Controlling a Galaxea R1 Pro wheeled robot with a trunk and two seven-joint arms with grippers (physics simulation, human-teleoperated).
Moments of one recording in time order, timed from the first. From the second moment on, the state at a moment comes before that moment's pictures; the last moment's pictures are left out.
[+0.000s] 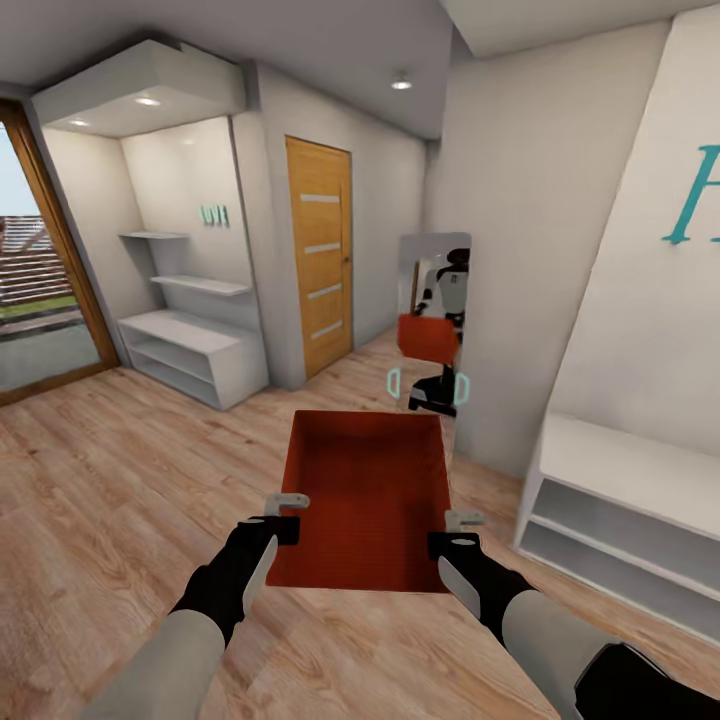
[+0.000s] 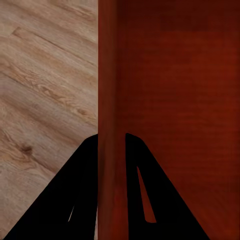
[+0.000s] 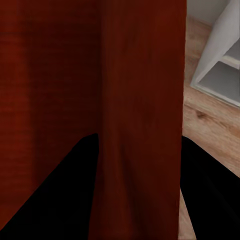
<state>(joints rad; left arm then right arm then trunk) -0.67 -0.13 -0.01 -0.70 -0.04 0.49 0.12 -0.80 0.05 0.62 -0.32 -0.62 0.16 -0.38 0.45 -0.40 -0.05</state>
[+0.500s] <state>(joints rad) -0.67 -0.13 -0.01 -0.70 -0.04 0.49 0.12 -0.80 0.05 0.62 -0.31 -0.62 0.16 -0.38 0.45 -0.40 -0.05</state>
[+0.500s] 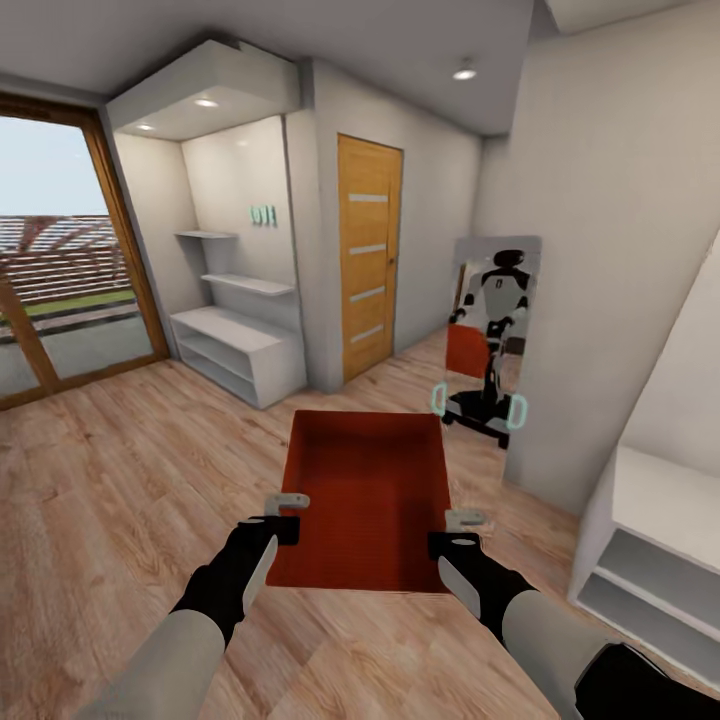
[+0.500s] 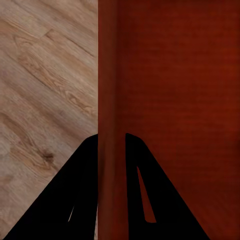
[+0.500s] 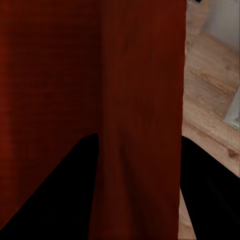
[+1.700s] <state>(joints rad) -0.67 -0.14 0.00 -0.67 -0.04 0.48 0.11 -0.80 0.05 0.62 -0.31 -0.61 0.19 -0.38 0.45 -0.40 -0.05</state>
